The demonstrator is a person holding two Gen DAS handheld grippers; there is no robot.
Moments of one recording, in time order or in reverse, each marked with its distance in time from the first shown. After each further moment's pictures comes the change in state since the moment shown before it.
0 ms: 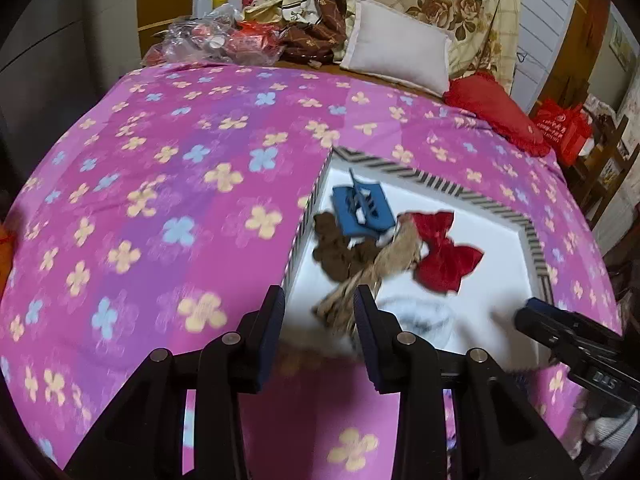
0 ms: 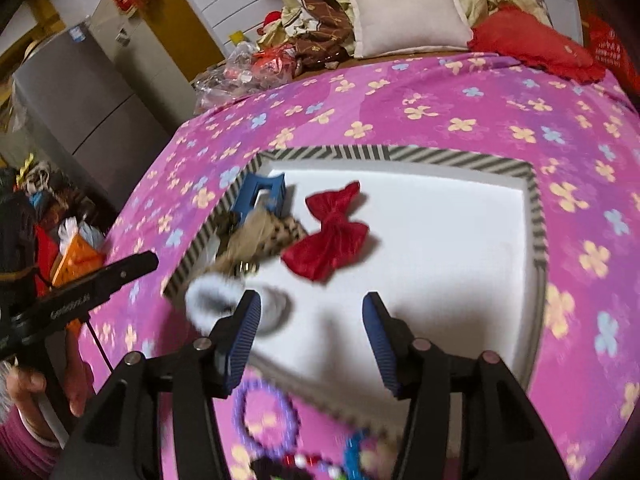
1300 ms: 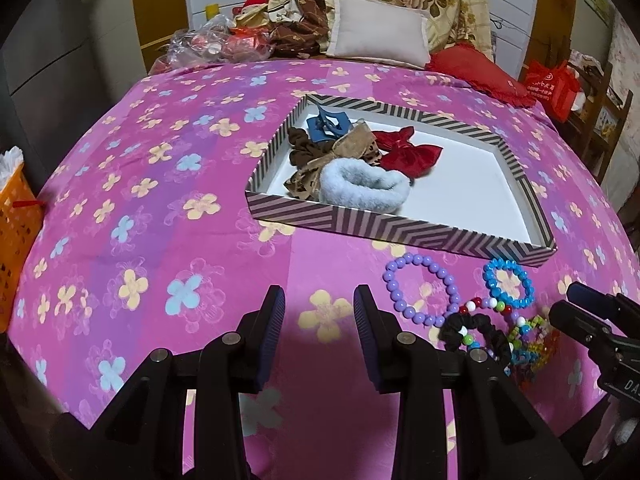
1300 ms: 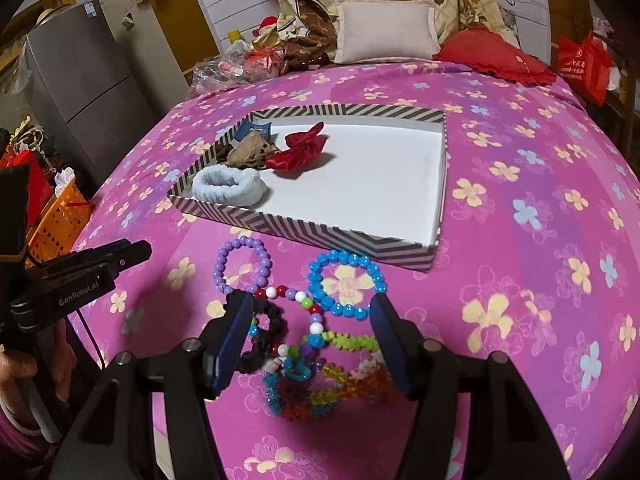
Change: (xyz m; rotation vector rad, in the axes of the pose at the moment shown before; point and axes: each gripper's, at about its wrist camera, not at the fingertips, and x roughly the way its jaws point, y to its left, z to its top) left arm -0.045 -0.046 -0.110 0.095 -0.022 0.078; right arm -0.080 0.002 -0.115 -0.055 -0.039 -0.130
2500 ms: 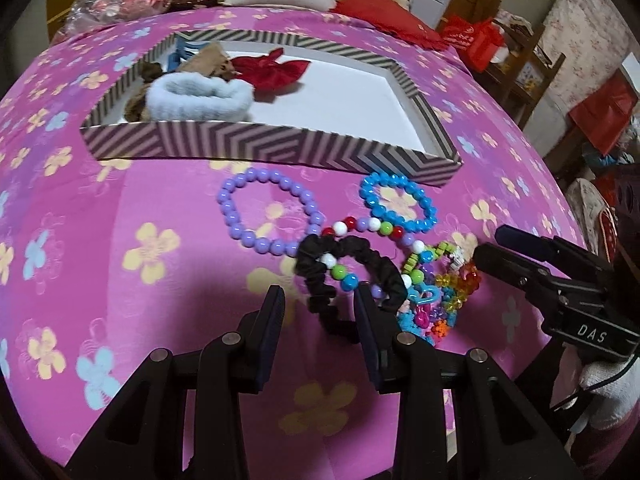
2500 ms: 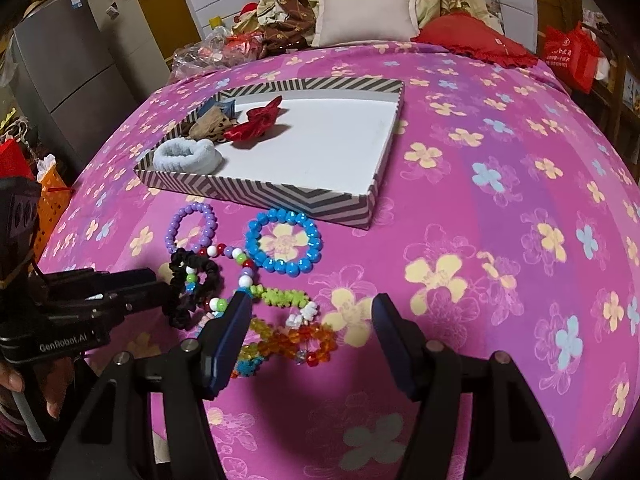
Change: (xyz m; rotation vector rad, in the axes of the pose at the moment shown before) left arm 0.030 -0.066 -0.033 0.103 0.180 -0.344; right arm -0.002 -0.042 -0.024 0.003 0.053 -0.056
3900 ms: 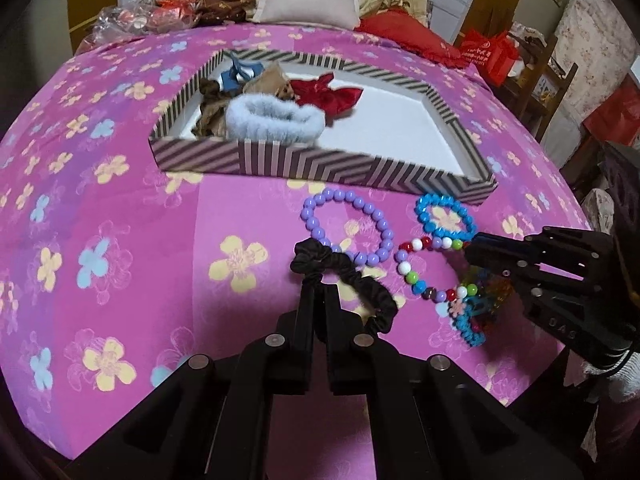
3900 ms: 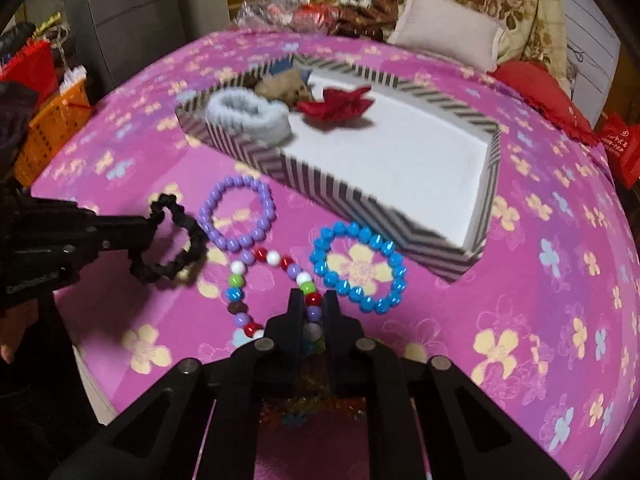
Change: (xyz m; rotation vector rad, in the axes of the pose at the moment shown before) left arm -0.032 0.041 -0.001 -0.011 -0.073 0.077; right arm 0.029 0.065 0.018 -0.307 0.054 0.000
